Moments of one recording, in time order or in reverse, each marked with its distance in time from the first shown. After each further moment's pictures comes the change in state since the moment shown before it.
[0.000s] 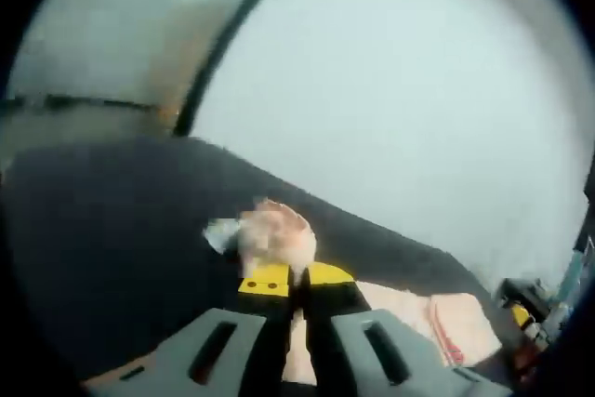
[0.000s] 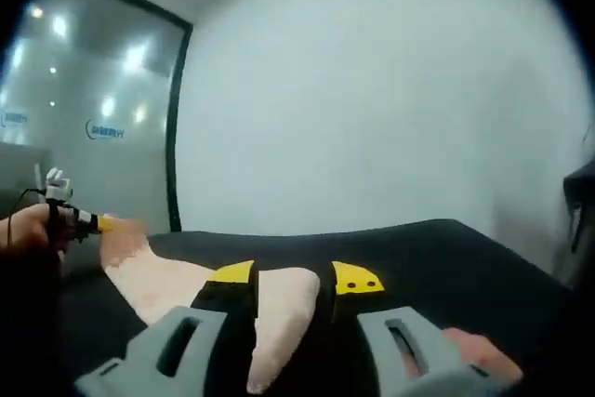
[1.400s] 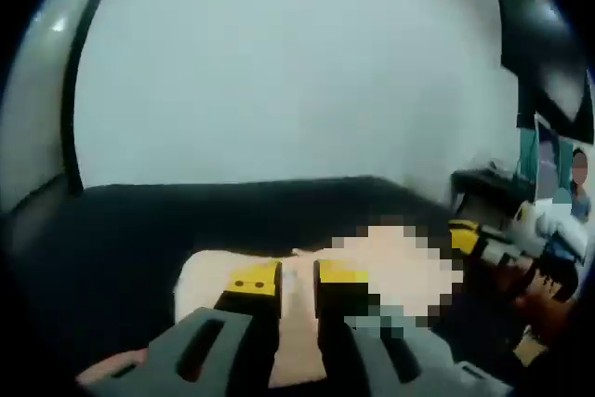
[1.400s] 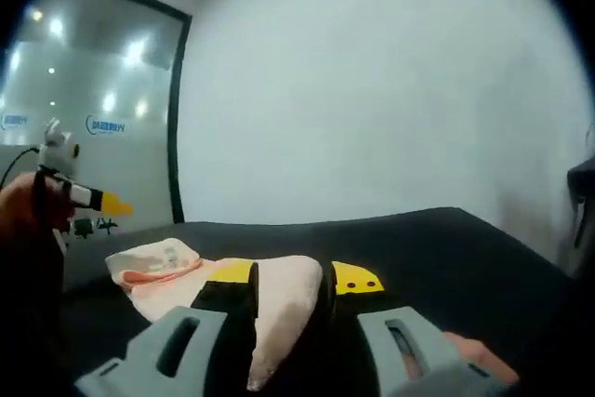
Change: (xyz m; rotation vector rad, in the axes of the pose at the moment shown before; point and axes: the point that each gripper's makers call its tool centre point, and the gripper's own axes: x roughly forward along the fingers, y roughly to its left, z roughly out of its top) left arm 0.036 -0.111 -0.063 0.454 0.287 -0.249; right arm 0.004 -0.005 -0.012 0.009 0.057 -0.013
